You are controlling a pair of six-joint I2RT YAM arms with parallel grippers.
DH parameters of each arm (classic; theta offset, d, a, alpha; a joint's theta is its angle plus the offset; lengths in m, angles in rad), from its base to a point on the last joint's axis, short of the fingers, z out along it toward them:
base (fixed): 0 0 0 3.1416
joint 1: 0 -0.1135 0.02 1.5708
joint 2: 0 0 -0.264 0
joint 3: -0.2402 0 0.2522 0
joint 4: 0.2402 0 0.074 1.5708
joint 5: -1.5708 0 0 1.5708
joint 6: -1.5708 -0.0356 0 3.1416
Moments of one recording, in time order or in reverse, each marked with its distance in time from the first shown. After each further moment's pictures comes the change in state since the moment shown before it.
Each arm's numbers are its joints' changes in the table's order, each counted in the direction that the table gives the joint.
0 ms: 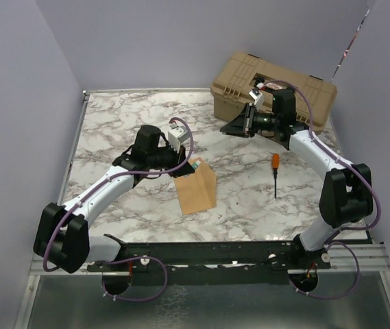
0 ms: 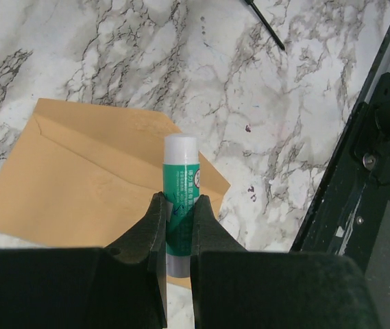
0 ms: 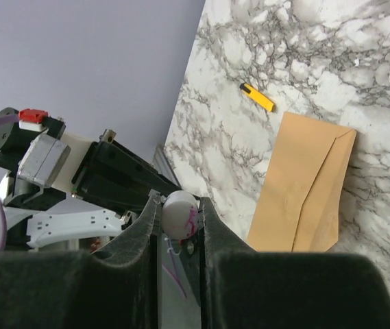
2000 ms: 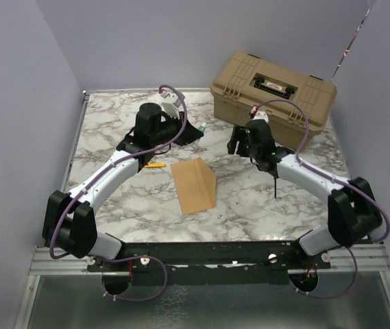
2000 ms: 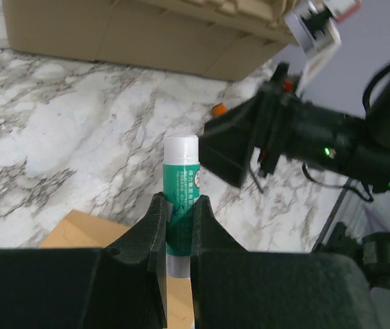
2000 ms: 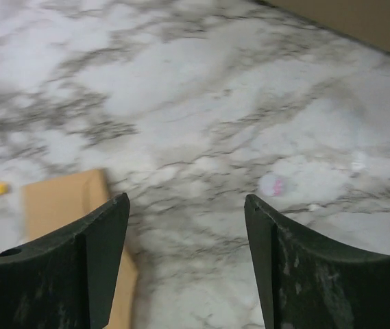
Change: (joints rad) left arm -0.010 0.116 -0.214 -0.199 0.157 0.333; right arm -0.277 -0.072 0.193 0.137 -1.263 0.318
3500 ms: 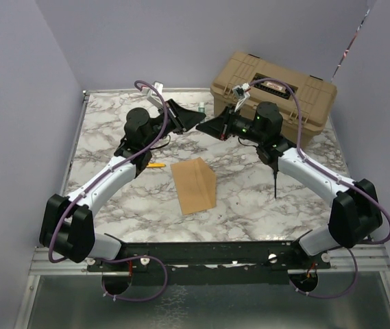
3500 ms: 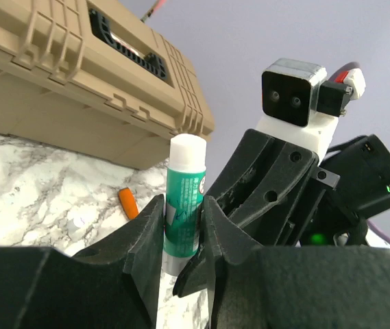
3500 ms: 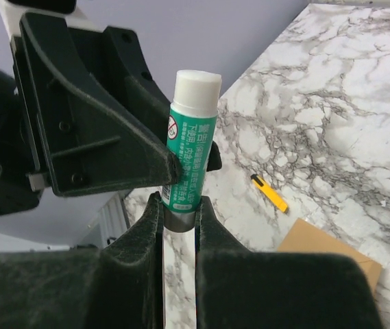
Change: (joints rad) left arm -0.015 -0.035 0.112 -0.503 0.068 0.533; right arm -0.018 -0.085 -0.080 -0.522 0.856 -0.201
